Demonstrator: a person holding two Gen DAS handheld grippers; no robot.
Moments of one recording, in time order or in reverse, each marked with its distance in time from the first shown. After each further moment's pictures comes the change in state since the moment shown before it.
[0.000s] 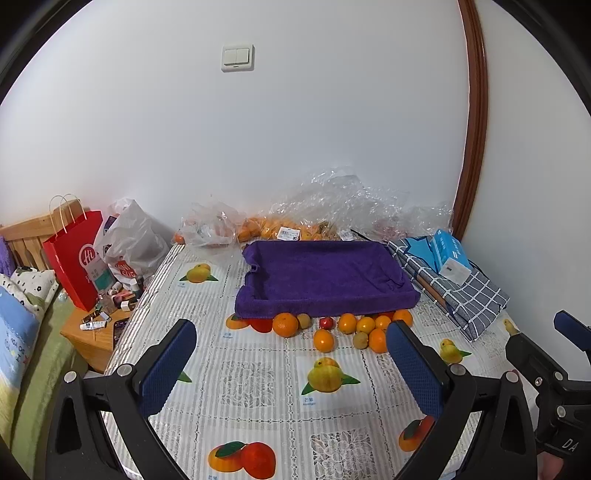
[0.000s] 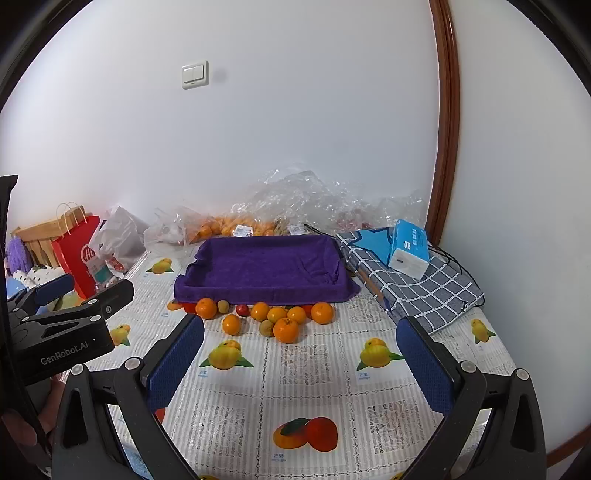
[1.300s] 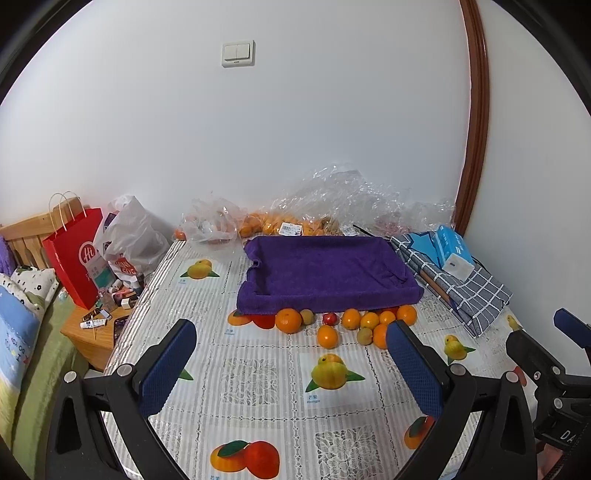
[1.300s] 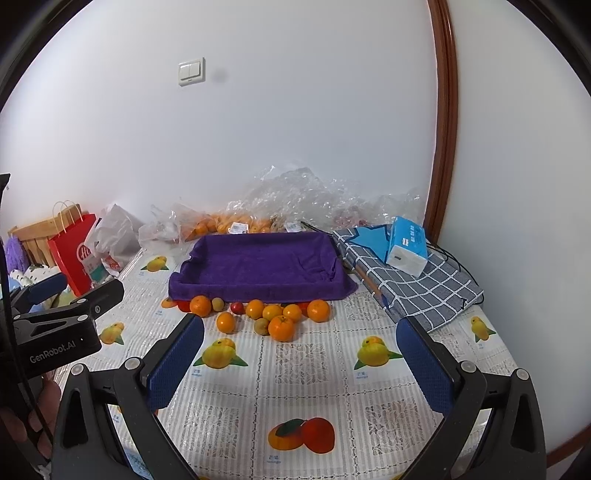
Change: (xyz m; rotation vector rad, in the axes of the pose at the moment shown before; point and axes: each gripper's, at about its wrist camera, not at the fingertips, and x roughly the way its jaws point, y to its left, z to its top) left arm 0.003 0.005 -0.006 -0.001 0.009 0.001; right arm 0.008 -0.001 -0.005 -0.005 0.004 -0.012
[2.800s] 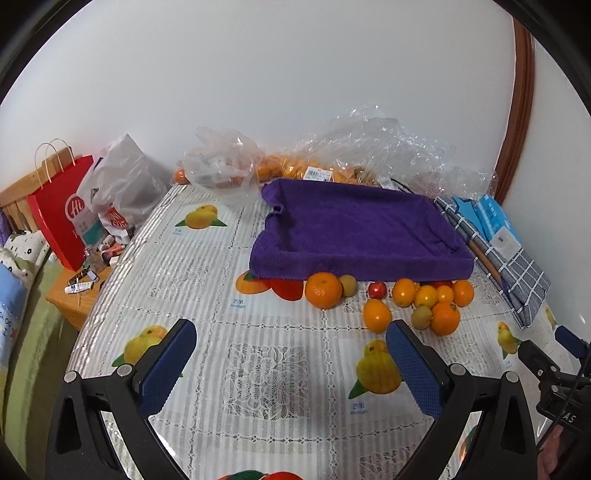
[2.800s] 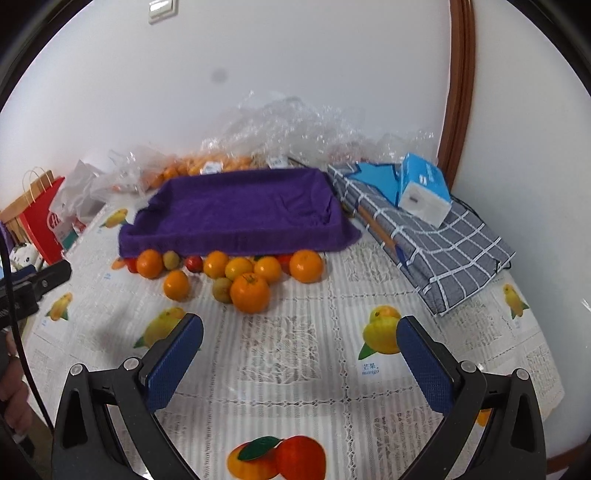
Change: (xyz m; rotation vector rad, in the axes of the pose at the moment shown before) left arm 0.119 0.035 -0.025 -0.052 0.174 0.026; right arm 0.132 -0.023 -0.041 0.002 0.188 -0.028
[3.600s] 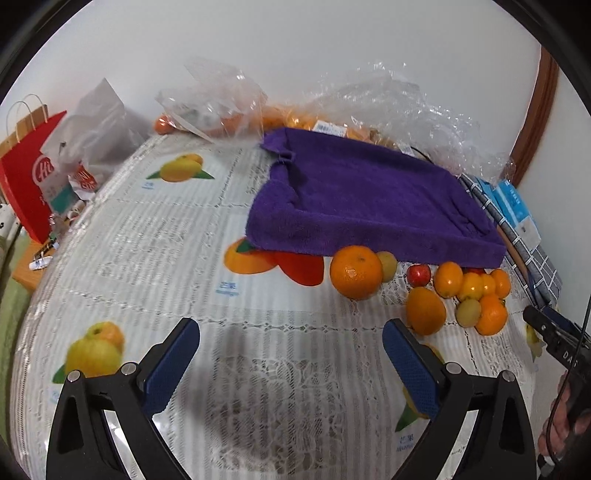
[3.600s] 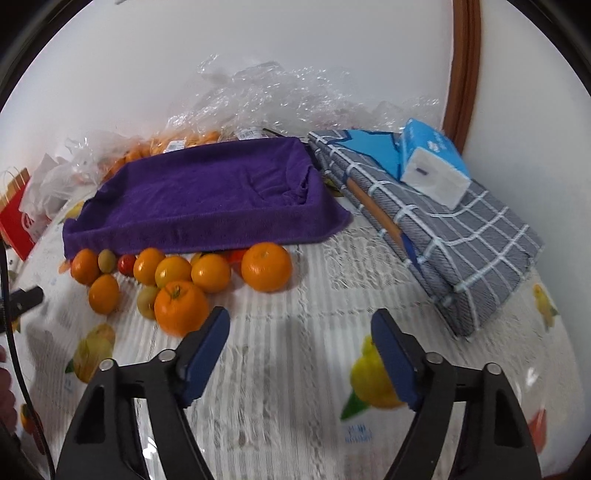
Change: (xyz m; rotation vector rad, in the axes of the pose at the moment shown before) left arm 0.093 0.023 -0.008 -0.048 0.116 -0.079; right arm 0.097 -0.030 0.013 0.035 0.069 0.017
